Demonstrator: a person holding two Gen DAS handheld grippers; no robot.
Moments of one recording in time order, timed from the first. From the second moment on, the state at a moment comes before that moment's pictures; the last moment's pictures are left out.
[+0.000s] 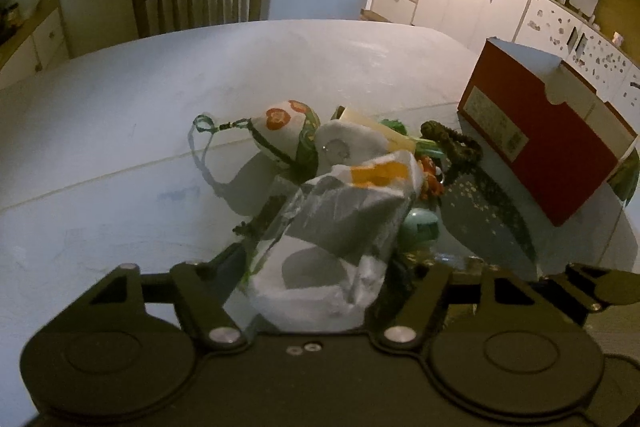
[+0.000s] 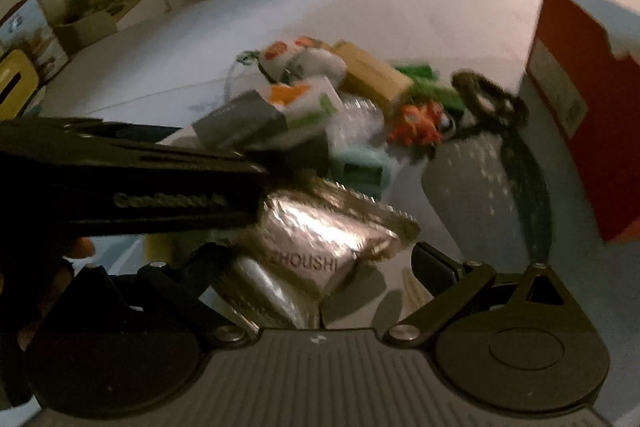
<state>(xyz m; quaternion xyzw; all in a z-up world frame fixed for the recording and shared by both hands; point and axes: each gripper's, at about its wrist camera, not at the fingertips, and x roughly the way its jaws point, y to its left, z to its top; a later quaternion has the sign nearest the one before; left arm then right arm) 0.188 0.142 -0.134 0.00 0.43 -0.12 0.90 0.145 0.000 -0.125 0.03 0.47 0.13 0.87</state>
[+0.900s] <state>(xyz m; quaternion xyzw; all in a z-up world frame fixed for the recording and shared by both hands) 0.152 0.157 -0.094 -0.08 0.40 -0.11 0.90 0.131 -0.024 -0.089 0.06 0.47 0.16 0.87</state>
